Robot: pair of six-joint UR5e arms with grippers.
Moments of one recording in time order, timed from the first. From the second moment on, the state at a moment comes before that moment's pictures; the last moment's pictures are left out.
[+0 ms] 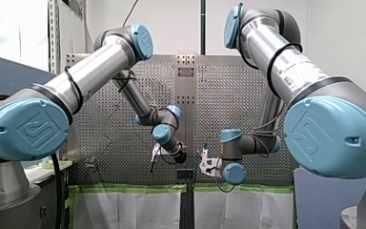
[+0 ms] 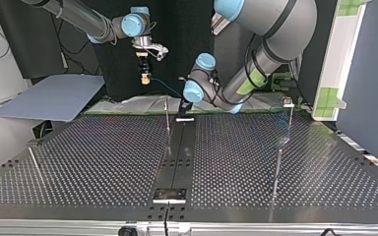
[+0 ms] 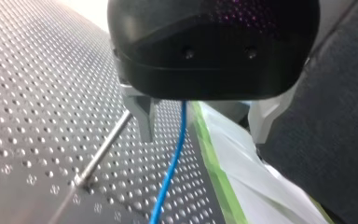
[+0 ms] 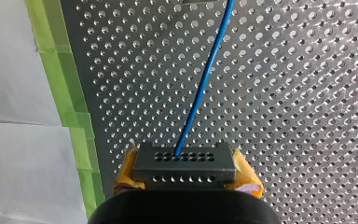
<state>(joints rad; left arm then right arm) -0.47 -2.46 -1.41 -3.01 -1.58 -1.72 2.15 -0.73 1.96 -1.09 1.76 1.68</state>
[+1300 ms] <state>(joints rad) -0.50 -2.46 -1.42 -2.97 -1.49 -1.80 2.15 -0.73 1.95 -1.10 1.75 1.67</state>
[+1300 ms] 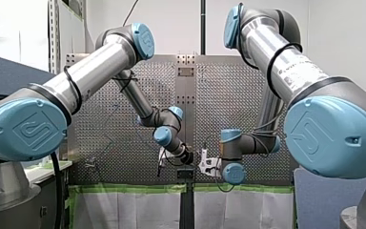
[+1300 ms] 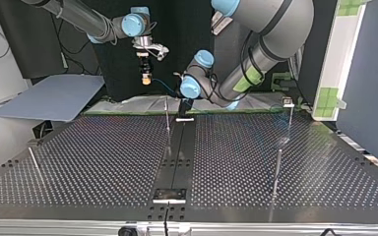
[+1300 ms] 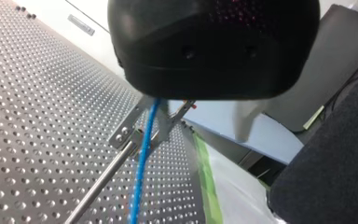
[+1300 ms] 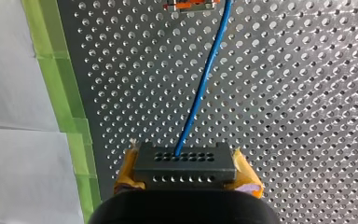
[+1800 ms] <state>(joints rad) -0.52 -2.46 -1.50 -2.87 -1.56 -1.81 2.15 -0.73 1.95 -1.09 1.77 1.65</state>
